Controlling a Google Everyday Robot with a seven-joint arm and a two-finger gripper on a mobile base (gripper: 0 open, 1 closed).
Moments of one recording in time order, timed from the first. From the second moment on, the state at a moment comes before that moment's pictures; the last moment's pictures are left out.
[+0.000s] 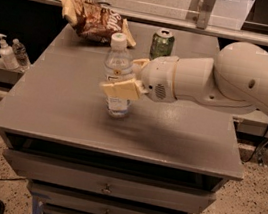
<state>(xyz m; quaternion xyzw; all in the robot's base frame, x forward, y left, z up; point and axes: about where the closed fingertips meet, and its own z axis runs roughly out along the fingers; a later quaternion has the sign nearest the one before) 0.520 0.049 0.910 -0.49 0.66 0.32 0.46</state>
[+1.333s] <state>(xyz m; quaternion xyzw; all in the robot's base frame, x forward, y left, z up) 0.556 0.012 0.921 -0.63 0.67 0.16 0.37</state>
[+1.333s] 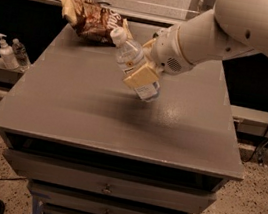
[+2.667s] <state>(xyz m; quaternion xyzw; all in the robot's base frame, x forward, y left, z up) 0.536 -0.023 0.880 -0.71 0.66 0.04 0.24</state>
